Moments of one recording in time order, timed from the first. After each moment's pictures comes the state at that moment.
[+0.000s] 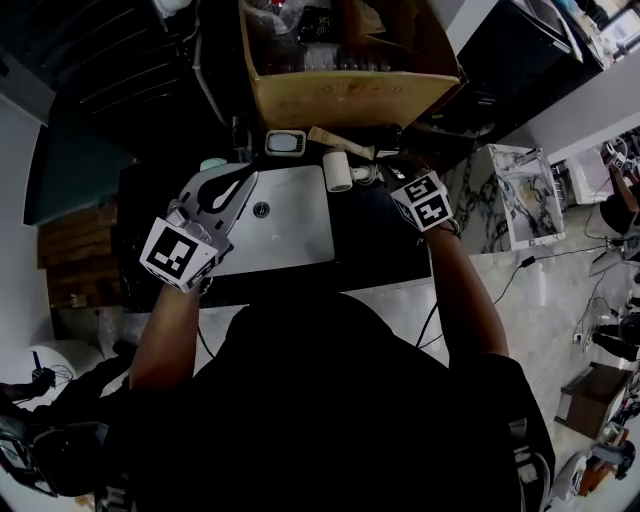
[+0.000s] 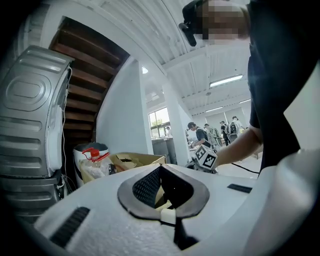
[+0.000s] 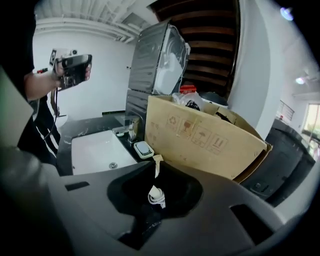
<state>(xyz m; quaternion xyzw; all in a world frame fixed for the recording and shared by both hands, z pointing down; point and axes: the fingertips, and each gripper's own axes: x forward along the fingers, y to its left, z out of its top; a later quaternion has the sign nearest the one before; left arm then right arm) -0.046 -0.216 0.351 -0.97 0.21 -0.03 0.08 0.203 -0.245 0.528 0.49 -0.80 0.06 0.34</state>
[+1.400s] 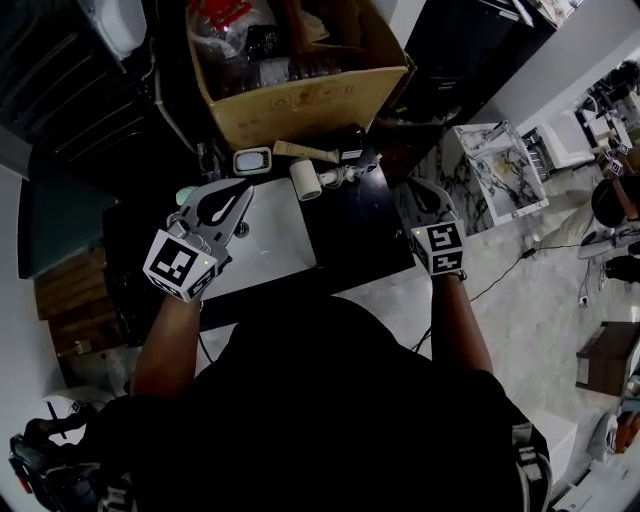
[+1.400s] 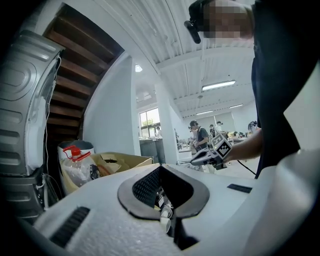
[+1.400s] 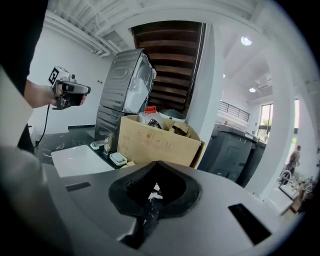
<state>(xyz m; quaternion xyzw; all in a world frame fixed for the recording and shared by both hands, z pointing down) 0.008 -0.196 0.357 -0.99 0.14 -0.03 0.07 0.285 -0.130 0.450 0.67 -0.71 0.02 0.23</state>
